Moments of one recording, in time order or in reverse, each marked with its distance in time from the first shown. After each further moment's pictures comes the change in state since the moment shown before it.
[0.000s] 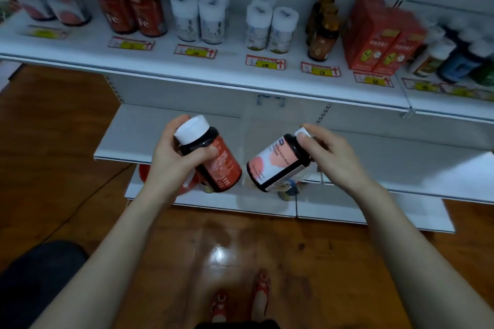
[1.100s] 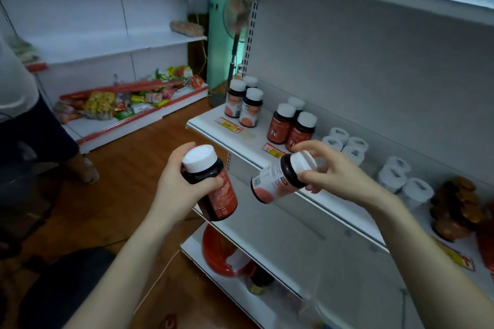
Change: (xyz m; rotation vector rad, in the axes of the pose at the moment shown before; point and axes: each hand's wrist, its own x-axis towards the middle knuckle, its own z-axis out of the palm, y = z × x) left_hand -0.017 0.102 -0.170 0.075 0.561 0.238; right_hand 0.096 -0.245 0.097 -0.115 -0.578 -0.643
